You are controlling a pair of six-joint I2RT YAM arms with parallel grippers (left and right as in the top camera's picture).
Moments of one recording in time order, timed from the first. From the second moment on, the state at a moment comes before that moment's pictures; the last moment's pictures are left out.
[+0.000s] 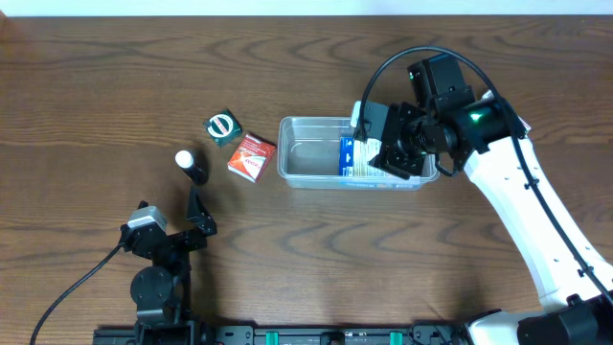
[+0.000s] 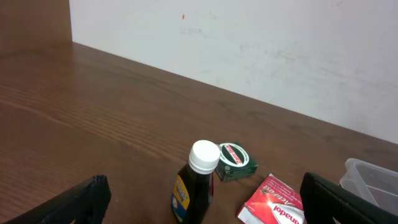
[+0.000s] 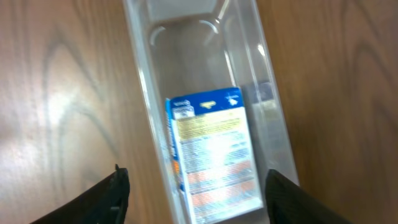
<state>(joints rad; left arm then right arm) 0.05 0.01 0.02 -0.12 -0.11 -0.28 0.36 1.56 1.45 -1.04 -0.32 -0.86</state>
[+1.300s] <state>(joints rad) 0.05 0.01 0.02 -0.12 -0.11 -0.28 0.15 1.56 1.45 -0.81 -0.09 -0.16</state>
